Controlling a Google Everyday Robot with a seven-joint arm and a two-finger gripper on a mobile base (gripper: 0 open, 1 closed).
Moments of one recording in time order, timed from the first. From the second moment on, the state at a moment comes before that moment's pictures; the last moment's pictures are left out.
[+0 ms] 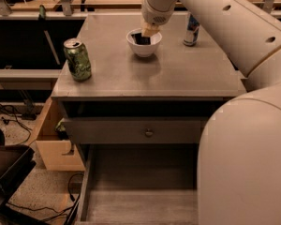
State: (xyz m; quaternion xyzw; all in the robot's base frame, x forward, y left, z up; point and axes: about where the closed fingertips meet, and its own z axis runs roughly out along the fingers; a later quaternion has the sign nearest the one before) arm 0.770 -0.034 0.932 -0.71 0.63 -0.14 0.28
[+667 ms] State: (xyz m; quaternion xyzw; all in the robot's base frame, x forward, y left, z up) arm 0.782 -0.069 0.983 -0.72 0.62 -0.16 0.29
